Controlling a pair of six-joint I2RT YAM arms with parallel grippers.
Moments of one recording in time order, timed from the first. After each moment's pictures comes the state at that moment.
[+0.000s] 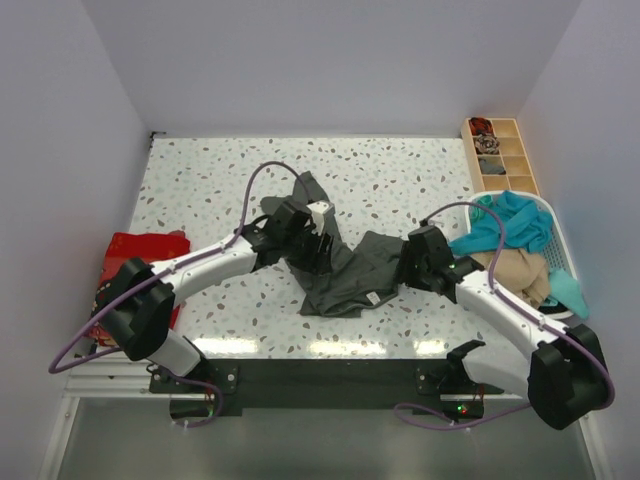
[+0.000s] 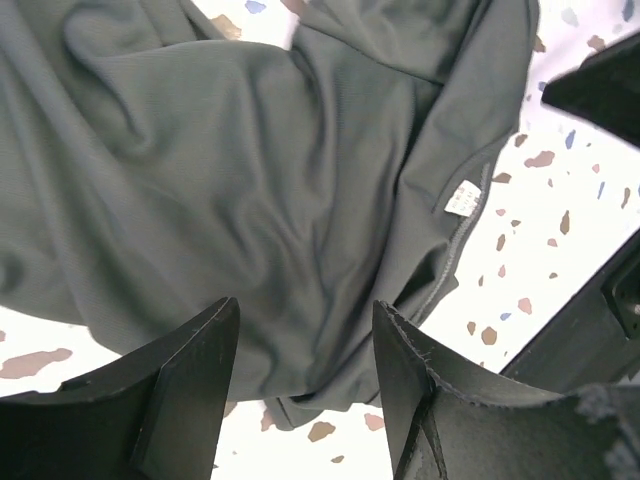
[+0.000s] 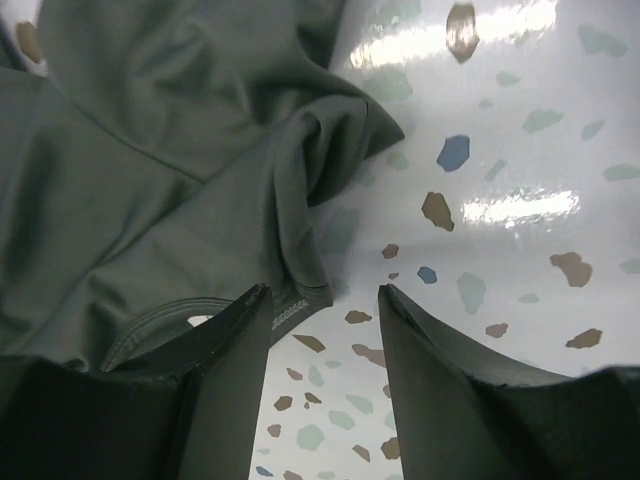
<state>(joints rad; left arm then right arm) -0.73 1.53 1.00 -0.31 0.21 -0.33 0.45 1.12 0.65 -0.50 0.18 0.65</state>
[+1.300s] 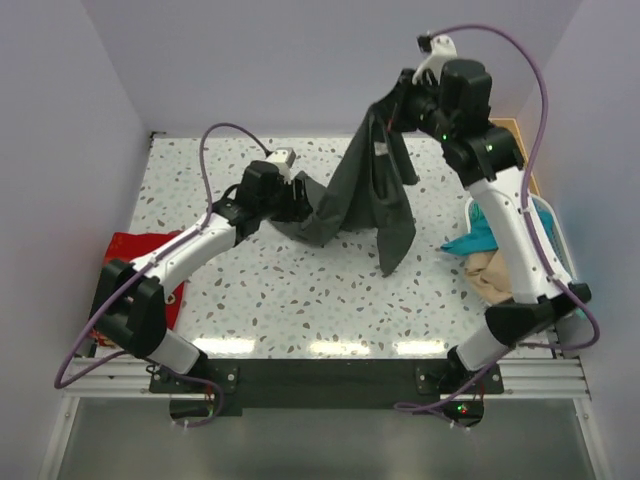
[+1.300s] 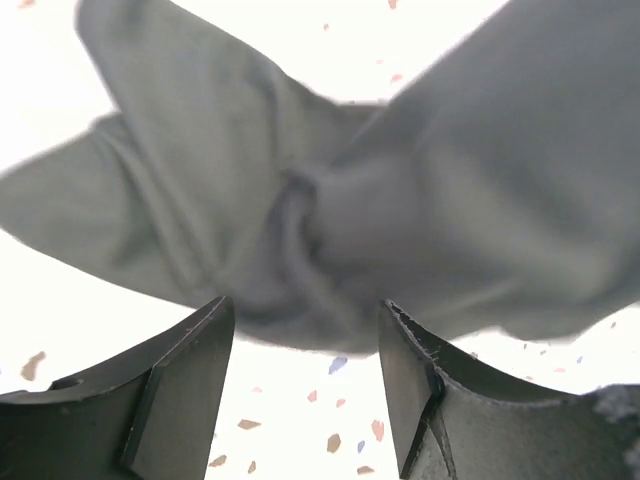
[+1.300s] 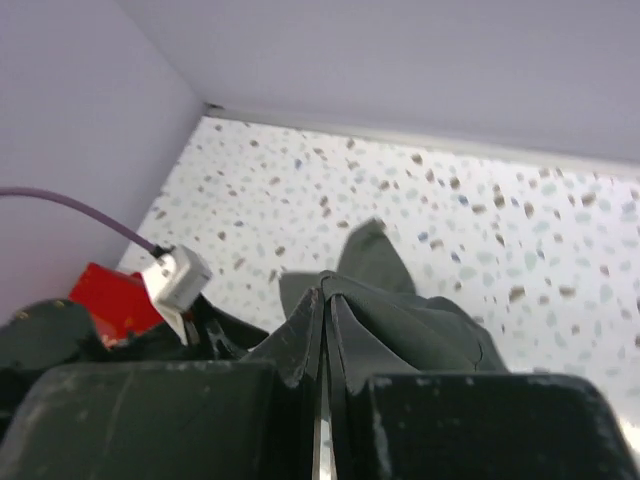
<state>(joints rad) -0.52 1.54 1.12 -0.21 0.08 -0.38 0.40 1.50 1.84 -0.62 -0.08 0.34</state>
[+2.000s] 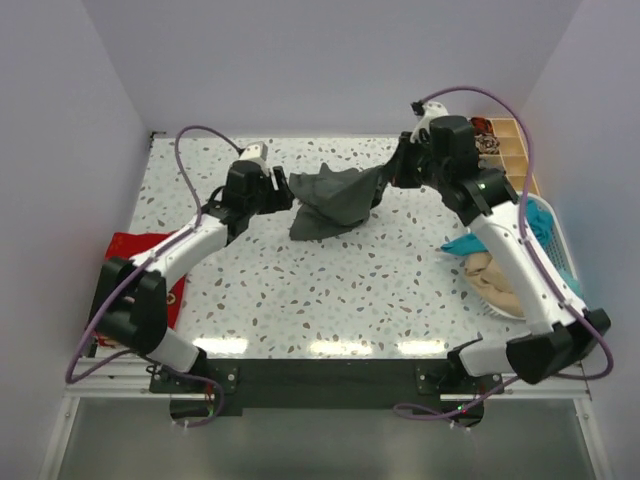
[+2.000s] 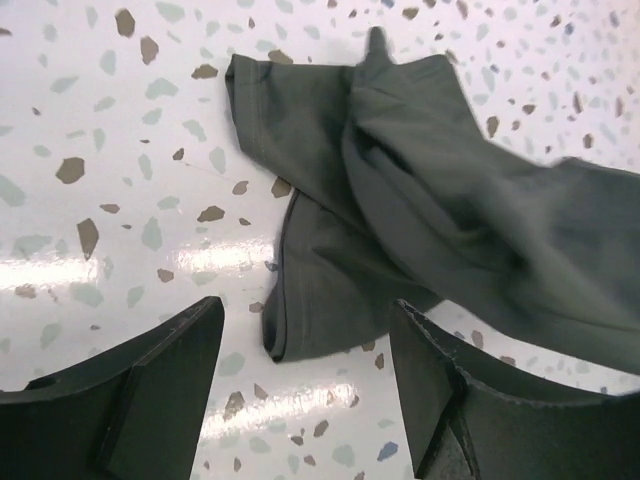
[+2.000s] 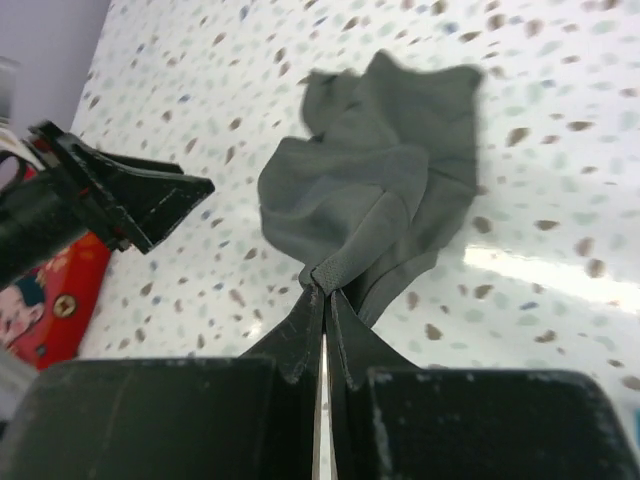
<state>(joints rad) -0.40 1.46 1.02 -0.06 -0.07 -0.47 0.41 1.44 1.61 -0.68 -0.11 0.37</state>
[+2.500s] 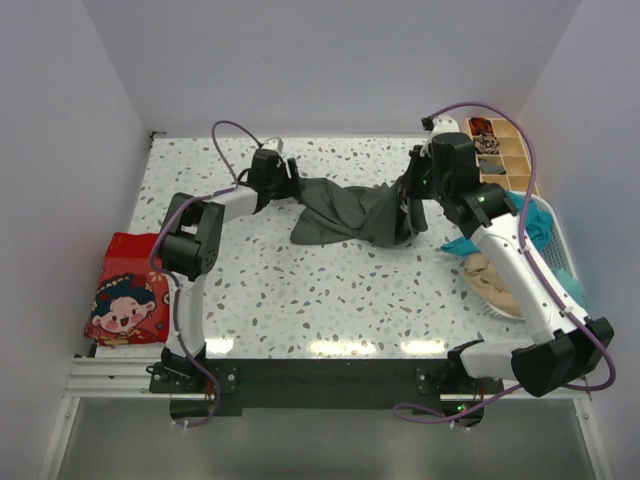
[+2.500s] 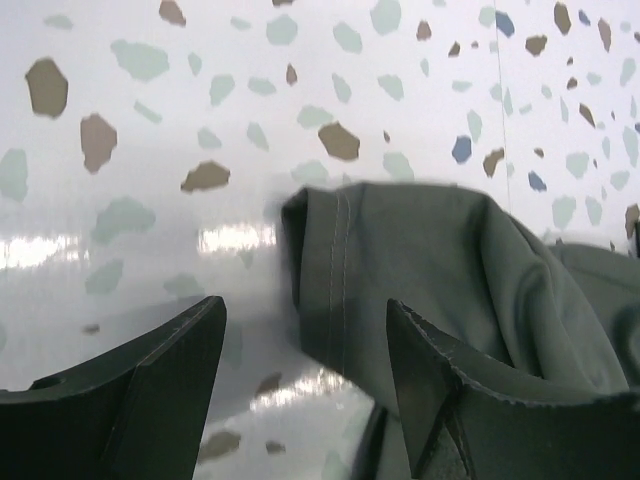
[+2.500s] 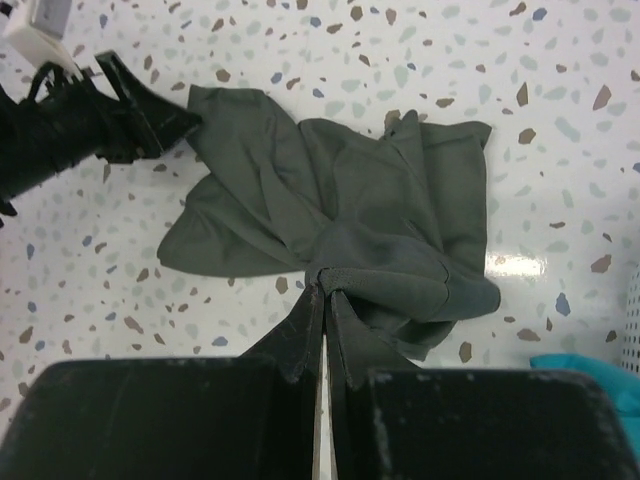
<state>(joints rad) -0.33 2.12 1.39 0.10 0.03 -0.46 0.38 1.28 1.41 -0.62 0.13 0.31</state>
